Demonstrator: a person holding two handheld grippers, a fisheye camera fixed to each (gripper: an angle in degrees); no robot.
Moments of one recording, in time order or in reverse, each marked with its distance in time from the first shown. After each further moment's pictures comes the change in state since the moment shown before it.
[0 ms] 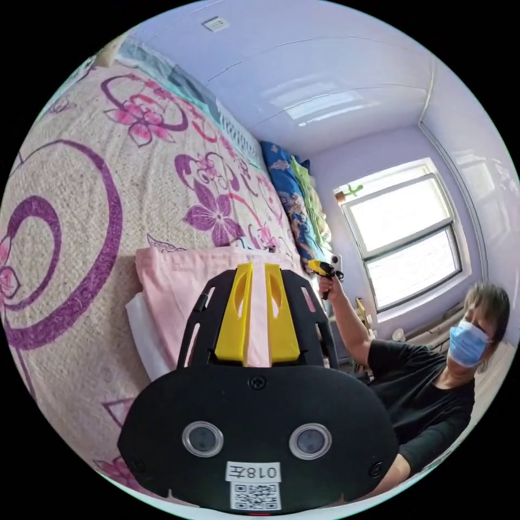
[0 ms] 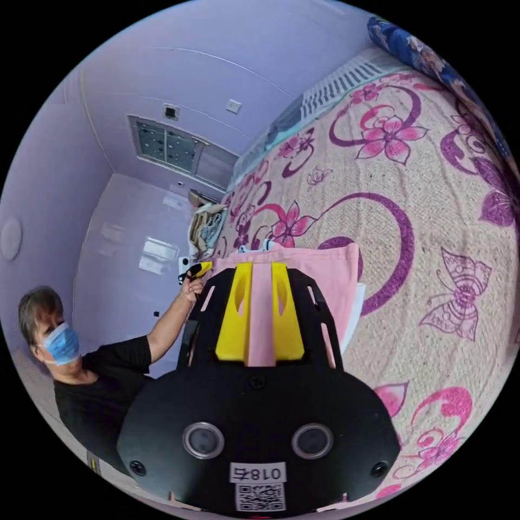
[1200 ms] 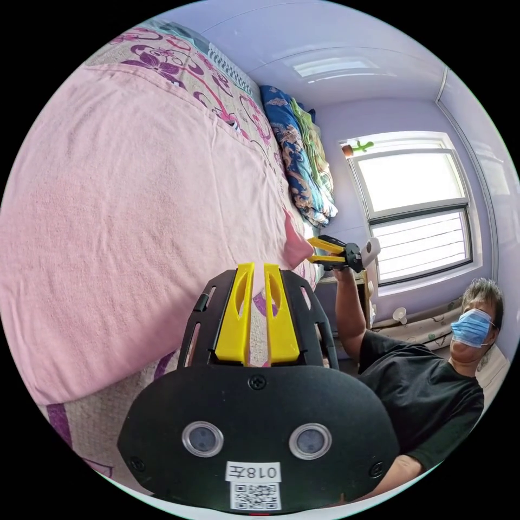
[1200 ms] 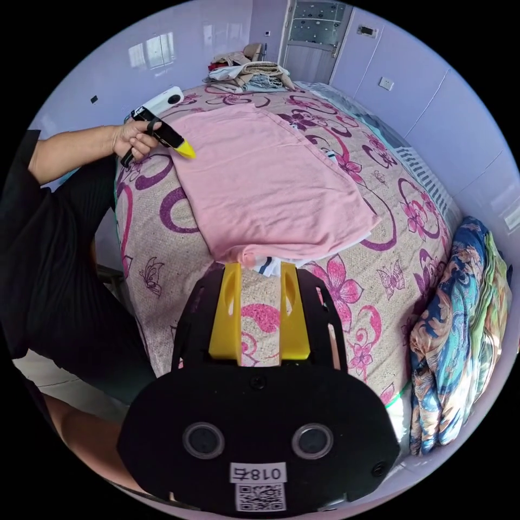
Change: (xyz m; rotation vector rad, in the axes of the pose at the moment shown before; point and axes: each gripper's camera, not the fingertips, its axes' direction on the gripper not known) left arm 0.194 0.124 -0.015 -0.174 -0.026 -0.130; right arm -0.224 0.307 0.058 -0.486 0.704 -0.844
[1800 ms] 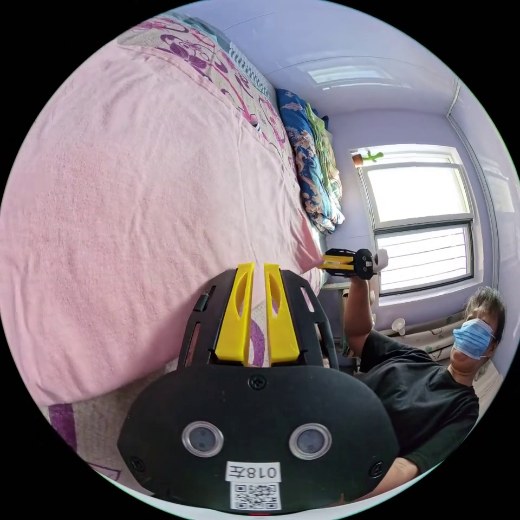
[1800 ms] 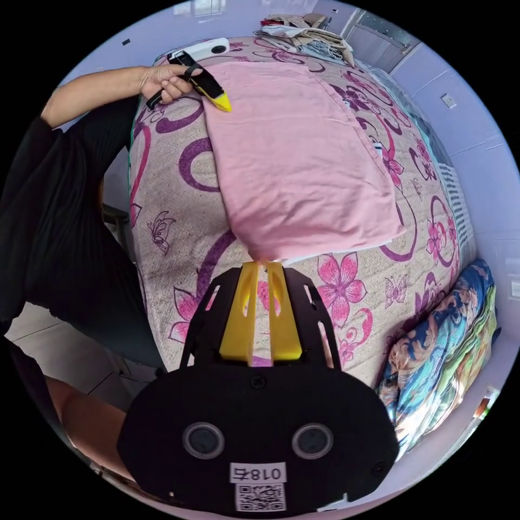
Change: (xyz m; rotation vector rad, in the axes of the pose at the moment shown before) left arm 0.014 0.007 -0.110 0.024 -0.011 -0.081; right arm -0.019 0.014 0.010 -0.251 -0.006 -0.223
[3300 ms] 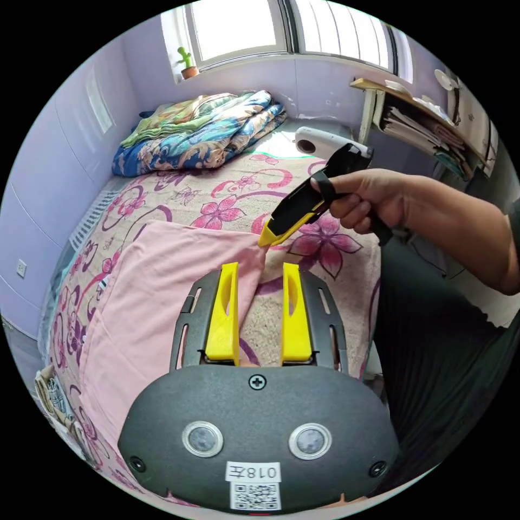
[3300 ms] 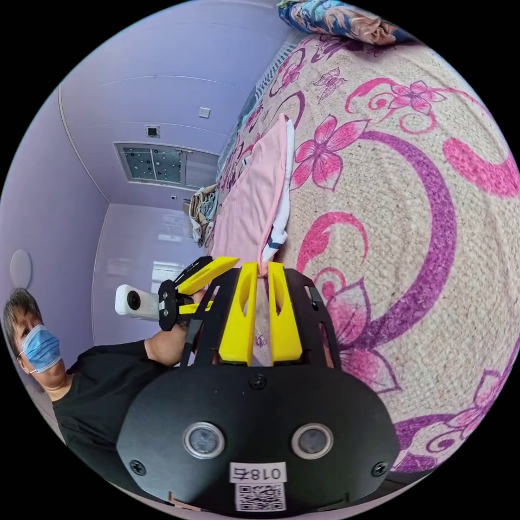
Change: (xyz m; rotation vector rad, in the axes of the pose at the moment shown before) left arm 0.590 0.150 0.096 -0.211 -0.728 1.161; right arm 0.132 0.254 0.144 0.765 -0.907 1.184
